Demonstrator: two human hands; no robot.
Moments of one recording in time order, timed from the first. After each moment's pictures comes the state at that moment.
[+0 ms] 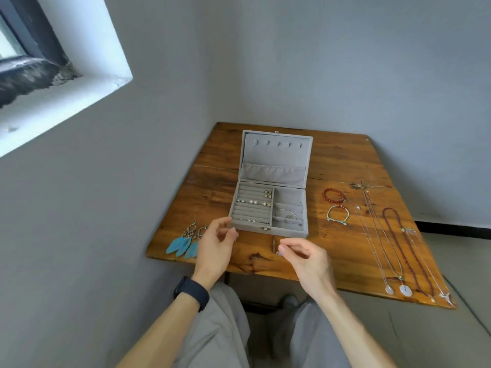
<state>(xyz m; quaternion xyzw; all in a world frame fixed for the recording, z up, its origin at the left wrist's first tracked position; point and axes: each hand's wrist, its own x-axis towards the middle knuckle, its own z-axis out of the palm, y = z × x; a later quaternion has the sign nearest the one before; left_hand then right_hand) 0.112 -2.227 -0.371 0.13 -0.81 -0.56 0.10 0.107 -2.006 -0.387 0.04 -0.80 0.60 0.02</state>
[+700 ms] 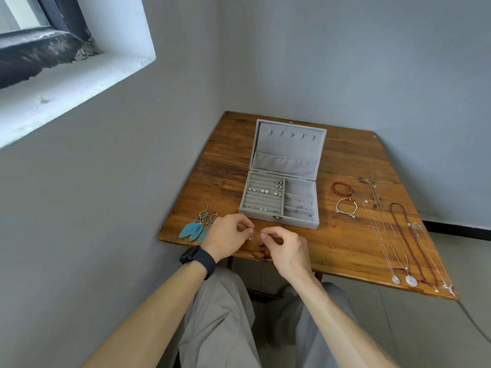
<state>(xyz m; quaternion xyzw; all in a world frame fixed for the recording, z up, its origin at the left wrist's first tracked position) 0.099 -2.253 -0.370 0.01 -0.93 -0.36 -0.02 0.106 -2.073 -0.401 0.08 -0.89 0.44 0.04</state>
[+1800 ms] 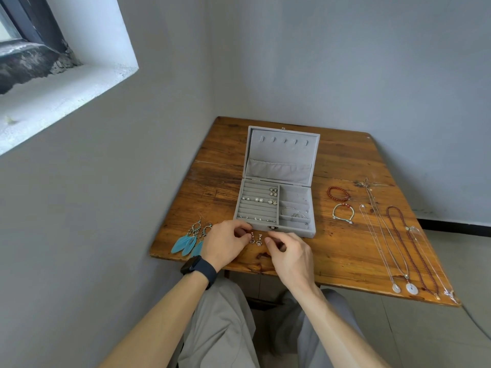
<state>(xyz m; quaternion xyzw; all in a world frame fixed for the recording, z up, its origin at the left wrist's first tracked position) 0.081 -2.245 -0.376 0.03 -0.94 -0.34 0.01 0.091 -2.063 -0.409 0.05 -0.91 0.39 0.14</state>
